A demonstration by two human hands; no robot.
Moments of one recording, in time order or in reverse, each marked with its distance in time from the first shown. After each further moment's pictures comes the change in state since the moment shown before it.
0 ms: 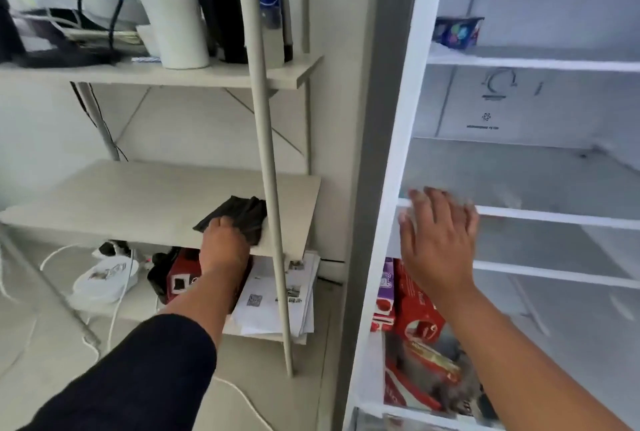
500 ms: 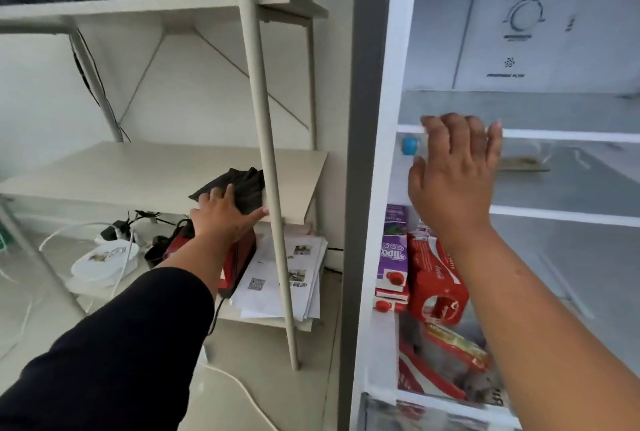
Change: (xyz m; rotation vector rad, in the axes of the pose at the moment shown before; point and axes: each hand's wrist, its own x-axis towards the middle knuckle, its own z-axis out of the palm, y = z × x) left_hand 0.022 -0.047 0.066 0.383 -0.021 0.059; right_hand -0.006 0.003 0.033 -0.022 0.264 -0.053
